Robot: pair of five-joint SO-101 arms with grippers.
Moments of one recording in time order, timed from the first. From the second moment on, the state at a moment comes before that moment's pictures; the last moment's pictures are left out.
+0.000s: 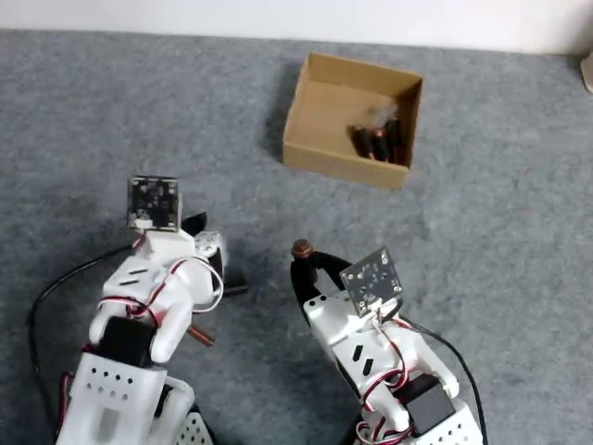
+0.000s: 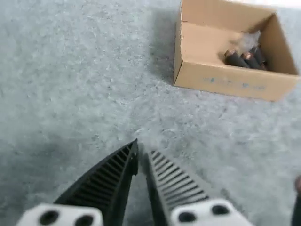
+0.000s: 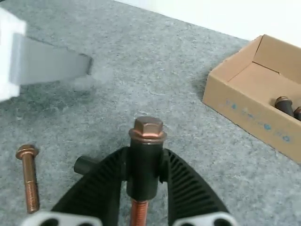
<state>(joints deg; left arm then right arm) 8.4 -71.3 68.4 46.2 12.2 -36.7 -104.8 84.9 46.1 3.2</state>
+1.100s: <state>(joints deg) 0.0 -46.7 72.0 19.9 7.9 -13.7 -25.1 34.8 27.4 11.2</state>
